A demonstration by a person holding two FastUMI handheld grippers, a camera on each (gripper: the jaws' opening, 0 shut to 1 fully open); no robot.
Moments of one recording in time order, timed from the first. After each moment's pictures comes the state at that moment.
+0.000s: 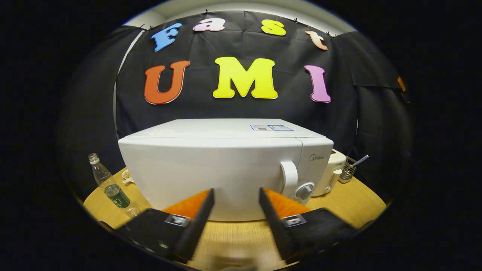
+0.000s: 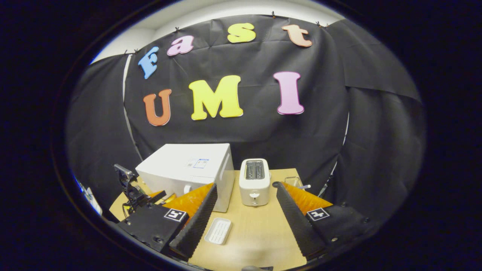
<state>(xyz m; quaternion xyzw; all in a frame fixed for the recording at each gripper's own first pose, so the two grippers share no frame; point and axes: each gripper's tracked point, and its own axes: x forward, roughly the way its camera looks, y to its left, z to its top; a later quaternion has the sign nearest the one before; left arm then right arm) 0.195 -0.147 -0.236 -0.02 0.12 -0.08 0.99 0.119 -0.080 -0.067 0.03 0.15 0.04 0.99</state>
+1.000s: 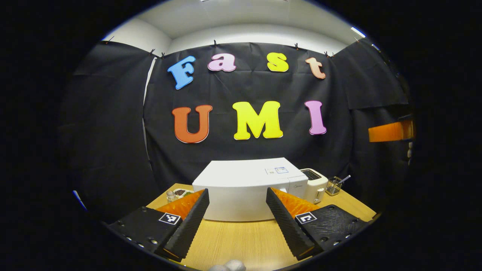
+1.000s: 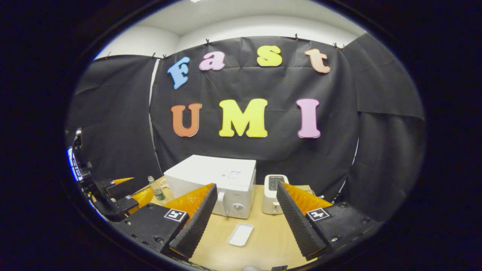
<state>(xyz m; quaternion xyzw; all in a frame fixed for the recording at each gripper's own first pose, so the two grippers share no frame) 0.021 -0.047 -0.042 0.00 0.03 -0.04 1.00 0.034 0.022 -0.018 0.00 0.06 0.08 0.99</state>
